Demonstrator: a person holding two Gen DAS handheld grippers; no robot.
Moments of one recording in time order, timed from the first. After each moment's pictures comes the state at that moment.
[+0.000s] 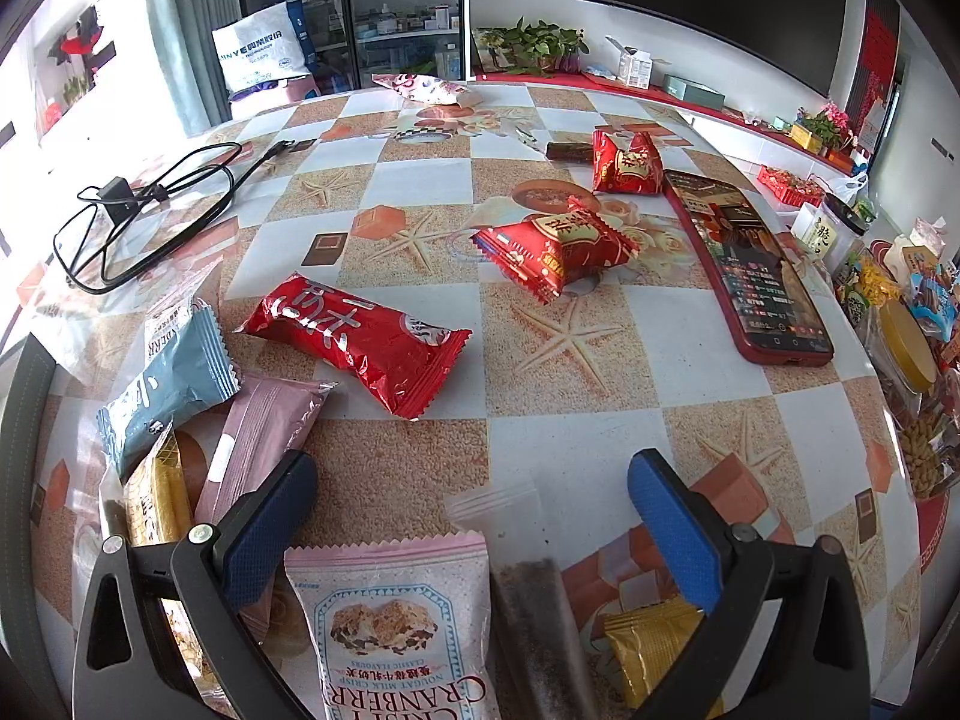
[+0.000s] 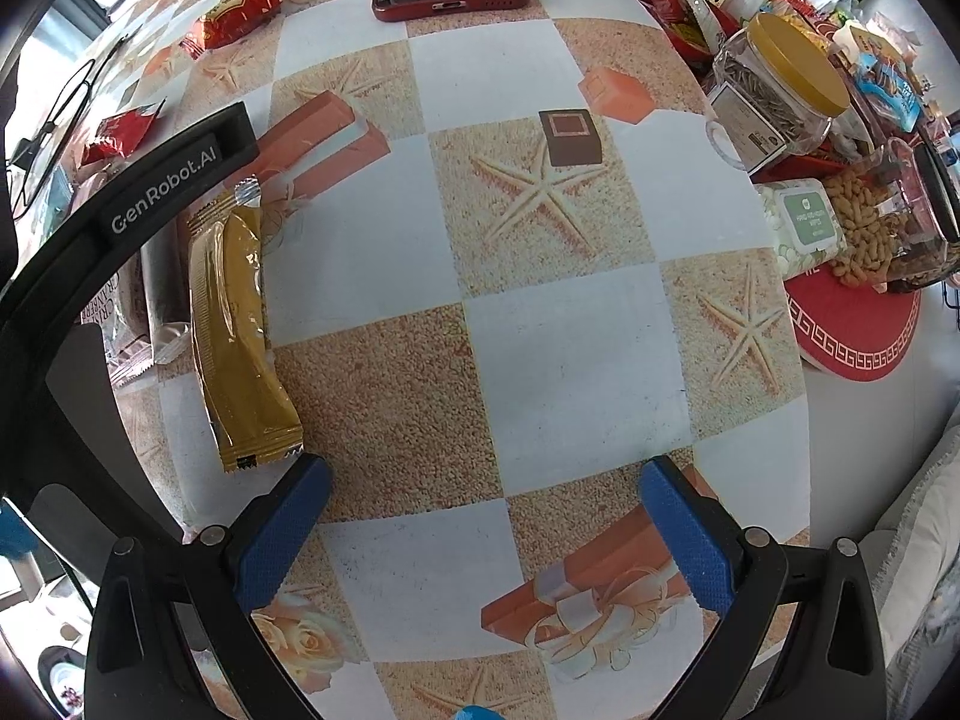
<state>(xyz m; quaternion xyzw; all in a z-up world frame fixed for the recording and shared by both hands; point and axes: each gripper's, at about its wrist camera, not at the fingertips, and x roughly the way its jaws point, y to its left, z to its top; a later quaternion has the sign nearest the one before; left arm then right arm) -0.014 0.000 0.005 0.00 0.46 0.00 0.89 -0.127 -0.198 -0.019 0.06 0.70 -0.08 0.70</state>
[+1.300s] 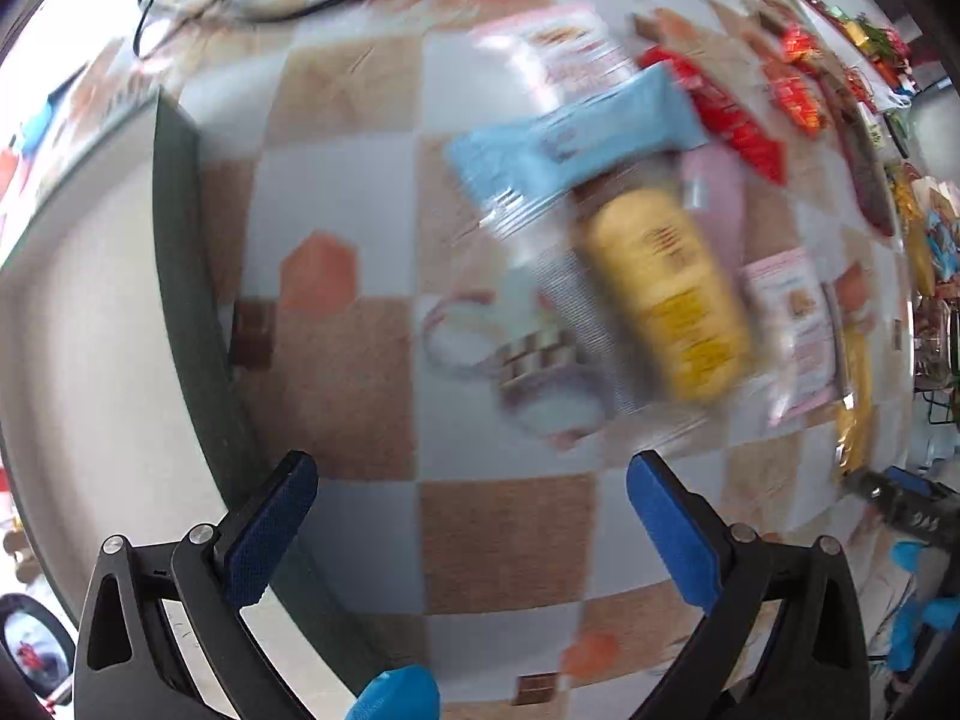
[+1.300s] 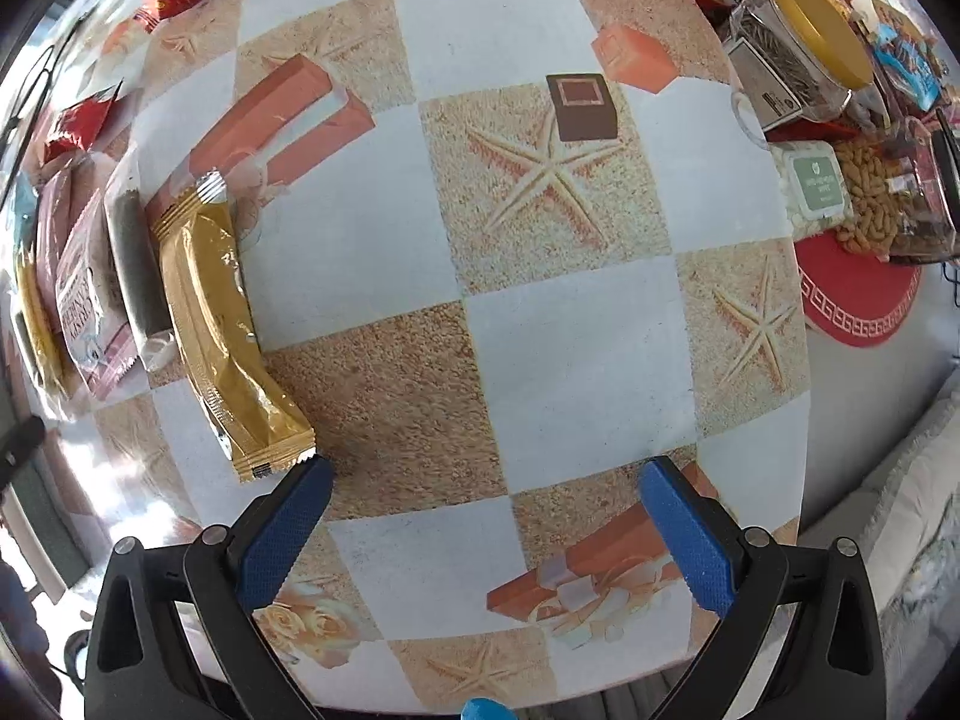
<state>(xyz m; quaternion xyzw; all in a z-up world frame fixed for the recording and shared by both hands) -0.067 0.200 0.018 -0.02 0.71 -0.01 0.70 -0.109 -0.188 -0.015 0.05 0.76 -0.09 0.64</state>
